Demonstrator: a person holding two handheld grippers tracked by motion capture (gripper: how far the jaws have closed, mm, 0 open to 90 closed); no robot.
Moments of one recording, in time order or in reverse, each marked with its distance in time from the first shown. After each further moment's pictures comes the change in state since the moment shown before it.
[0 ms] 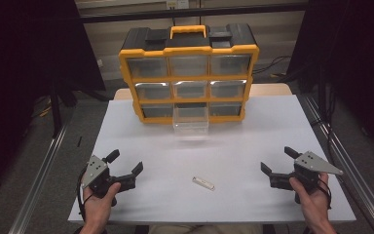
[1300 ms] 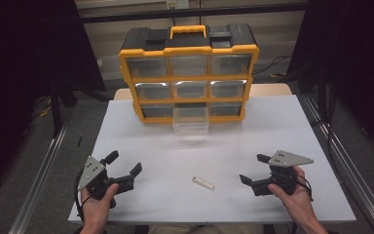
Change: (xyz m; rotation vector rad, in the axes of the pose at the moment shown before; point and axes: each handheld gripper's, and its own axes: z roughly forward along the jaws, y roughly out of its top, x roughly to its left) left arm -0.002 0.002 -0.007 -0.012 -0.007 -0.015; right arm 0.037 0.013 0.028 0.204 0.288 -0.061
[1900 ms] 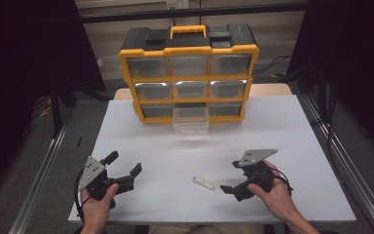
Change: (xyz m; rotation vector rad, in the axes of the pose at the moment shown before) left arm -0.001 0.001 -0.002 0.003 0.014 0.010; right arm 0.032 0.028 0.042 0.231 0.217 -0.097
